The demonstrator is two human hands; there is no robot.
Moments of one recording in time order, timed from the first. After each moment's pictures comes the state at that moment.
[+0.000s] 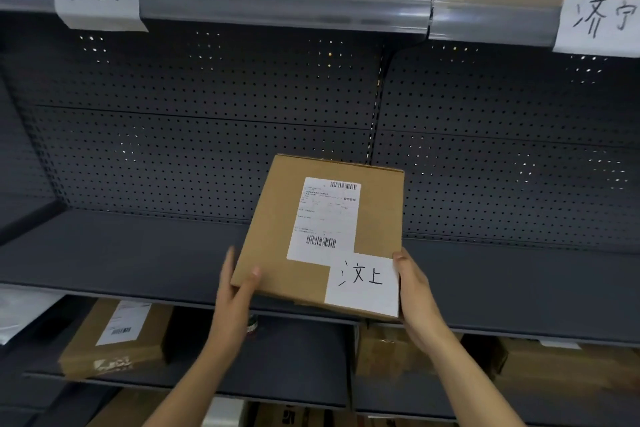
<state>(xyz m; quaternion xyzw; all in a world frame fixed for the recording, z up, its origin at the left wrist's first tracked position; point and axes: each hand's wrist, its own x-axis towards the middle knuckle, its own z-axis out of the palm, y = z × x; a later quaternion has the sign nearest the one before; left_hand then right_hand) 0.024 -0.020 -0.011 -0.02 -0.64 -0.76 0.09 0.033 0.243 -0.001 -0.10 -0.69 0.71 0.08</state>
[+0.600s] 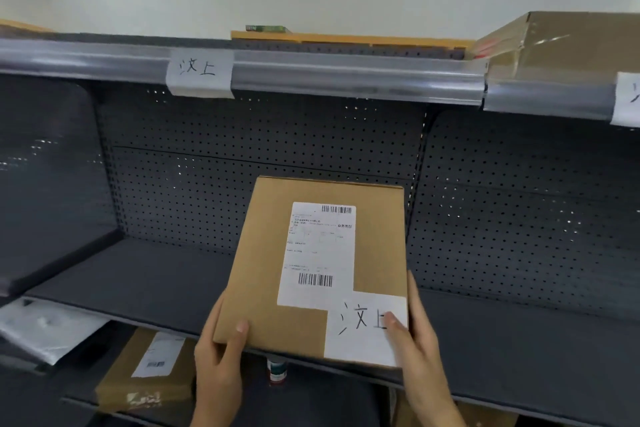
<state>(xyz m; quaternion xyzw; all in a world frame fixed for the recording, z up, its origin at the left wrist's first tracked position) 0.048 -0.083 0.003 -0.01 -0.61 -0.74 0.29 0.064 0.158 0.043 0.08 -0.69 0.70 0.17</state>
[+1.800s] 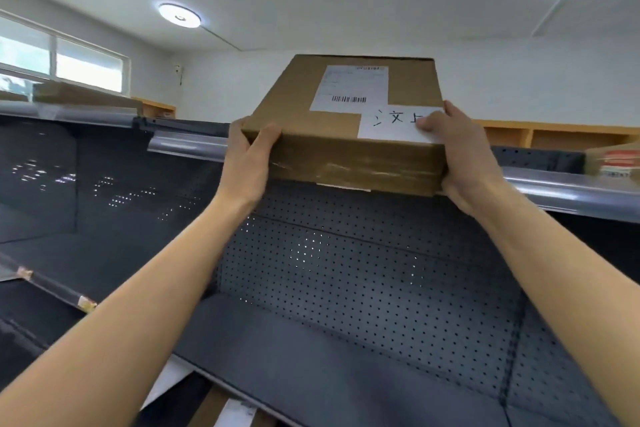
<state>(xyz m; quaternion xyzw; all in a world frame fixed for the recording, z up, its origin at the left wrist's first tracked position) 0.013 -0.248 0.329 -0.12 -0.65 -0.59 0.46 -0.011 0.001 0.376 0.21 -0.71 0.63 0.24</state>
